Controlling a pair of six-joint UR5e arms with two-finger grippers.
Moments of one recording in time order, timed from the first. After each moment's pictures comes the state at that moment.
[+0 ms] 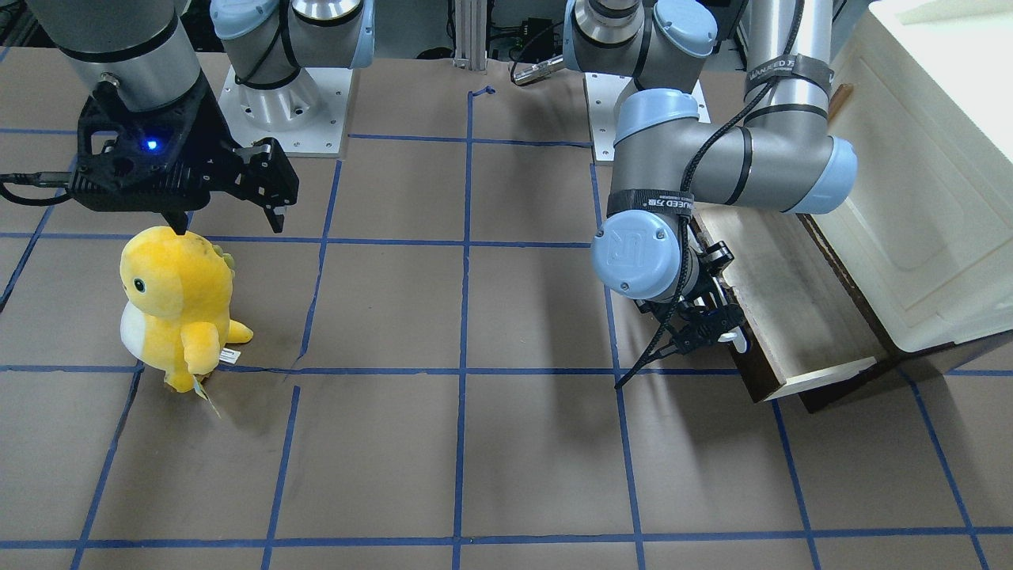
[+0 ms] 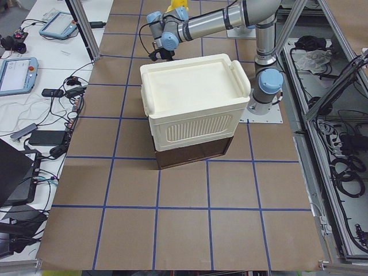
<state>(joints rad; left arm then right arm) -1.68 -1.93 -1.64 -1.63 2.08 -0.65 1.60 -1.48 1.44 -1.57 -1.58 -0.02</state>
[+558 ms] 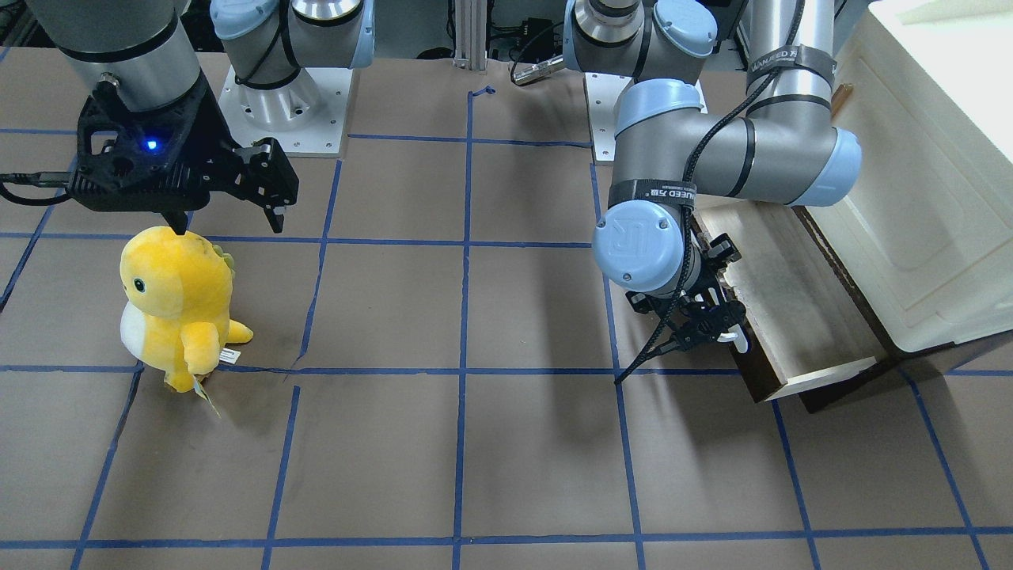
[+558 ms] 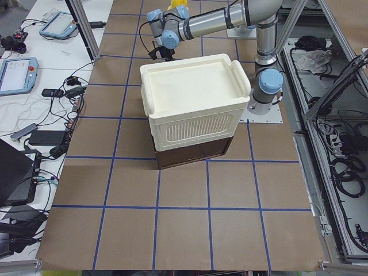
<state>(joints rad) -1.69 -1.91 -1.62 -1.63 2.07 -0.62 1.60 -1.48 1.44 -1.57 -1.58 -0.02</state>
